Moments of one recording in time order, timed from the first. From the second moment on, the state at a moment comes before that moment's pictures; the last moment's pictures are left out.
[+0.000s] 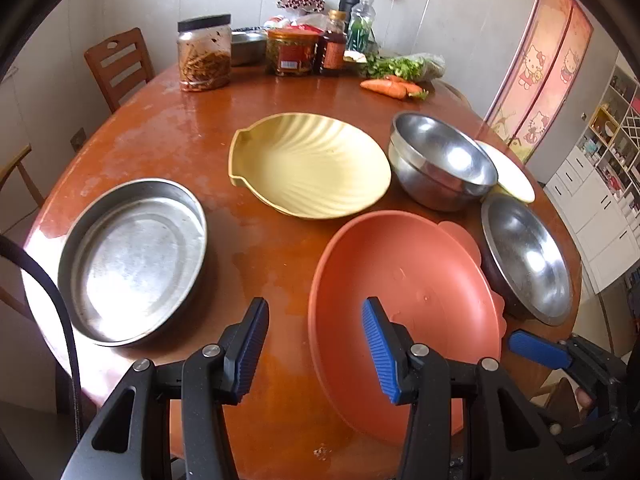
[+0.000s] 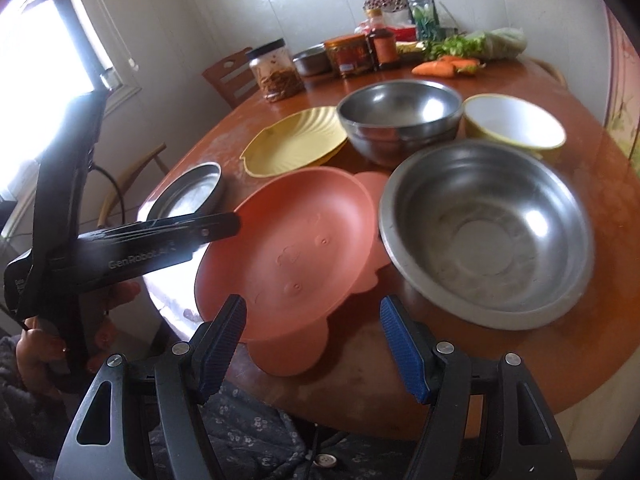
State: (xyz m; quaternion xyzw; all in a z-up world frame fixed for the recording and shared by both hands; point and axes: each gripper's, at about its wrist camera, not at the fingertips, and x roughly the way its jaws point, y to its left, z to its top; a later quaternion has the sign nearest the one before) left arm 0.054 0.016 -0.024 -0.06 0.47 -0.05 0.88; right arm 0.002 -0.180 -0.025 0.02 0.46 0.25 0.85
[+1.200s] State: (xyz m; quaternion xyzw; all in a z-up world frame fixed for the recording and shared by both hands) left arm 0.028 0.089 0.005 -0.11 0.43 -0.03 0.90; right arm 0.019 -0.074 -0.004 -0.08 0.41 0.32 0.85
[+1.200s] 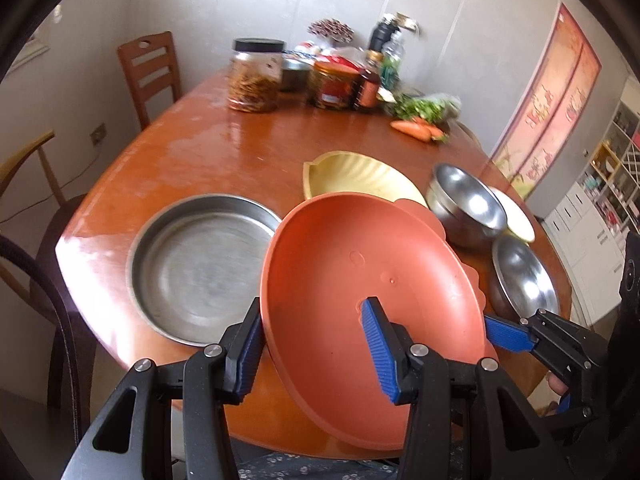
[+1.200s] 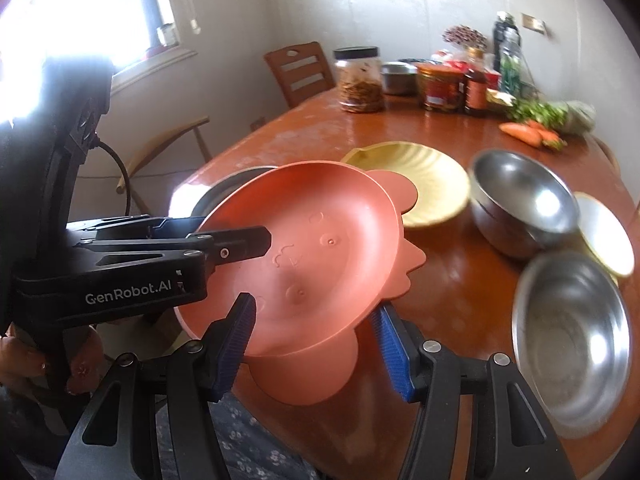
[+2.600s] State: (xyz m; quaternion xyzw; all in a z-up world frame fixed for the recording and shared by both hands) left arm 0.060 0.184 -0.024 -0.16 0.44 0.05 0.88; right arm 0.087 0.044 -0.031 -0.14 0.42 0.36 0.82
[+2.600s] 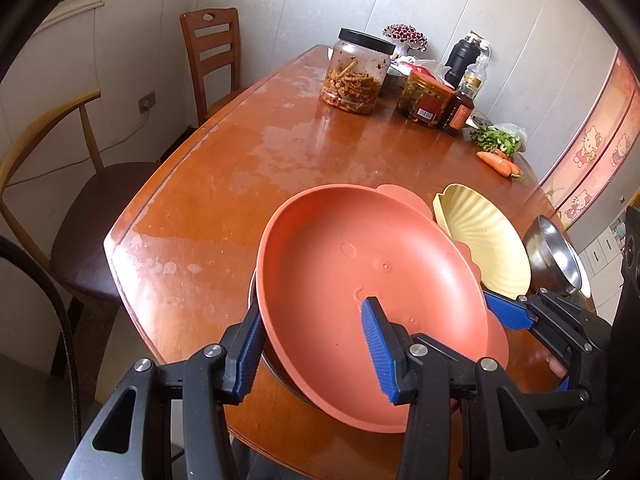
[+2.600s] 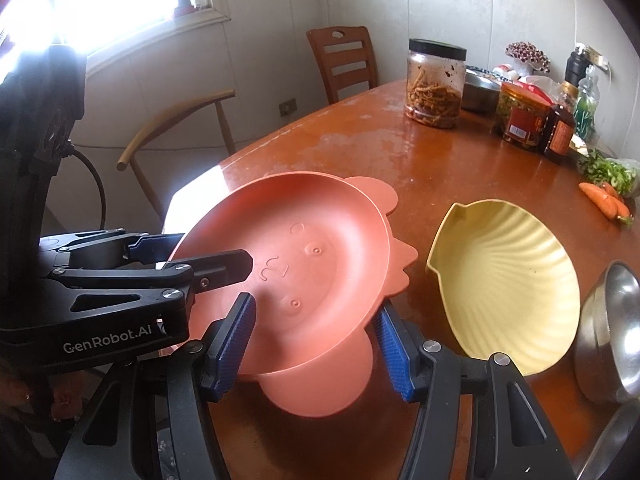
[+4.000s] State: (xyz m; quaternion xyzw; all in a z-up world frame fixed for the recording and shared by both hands) left arm 0.046 0.191 -0.010 -0.16 0.42 0.06 0.89; right arm 0.091 0.044 -0.033 -0.13 0.43 0.37 0.81
